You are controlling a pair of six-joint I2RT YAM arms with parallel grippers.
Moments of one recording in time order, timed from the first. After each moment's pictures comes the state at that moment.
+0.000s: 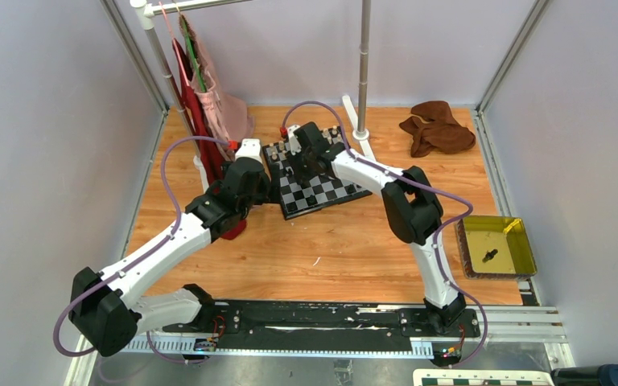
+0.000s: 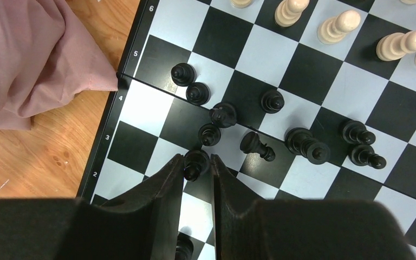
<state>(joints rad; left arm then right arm) -0.63 1.12 0.88 -0.35 -0.44 -0.37 0.70 2.20 1.76 -0.38 -0.09 0.01</state>
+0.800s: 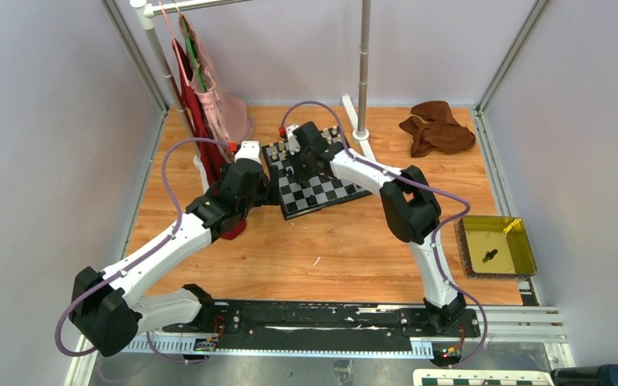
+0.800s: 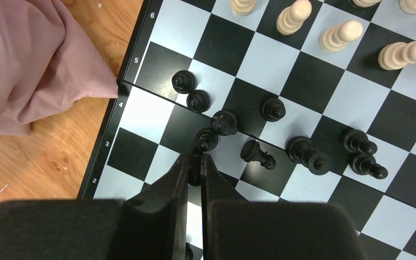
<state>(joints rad) -0.62 1.12 0.87 -0.35 -0.43 -0.37 0.70 2.22 1.80 -0.38 -0.10 0.01</state>
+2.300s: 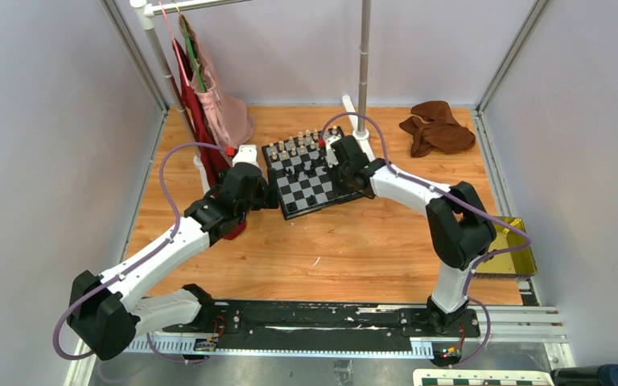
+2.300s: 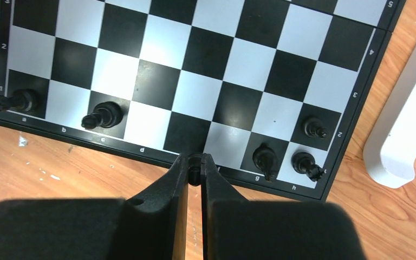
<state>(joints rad) -0.62 1.09 0.83 -0.35 -0.42 -0.41 0.62 1.80 1.26 -0.31 0.01 0.00</state>
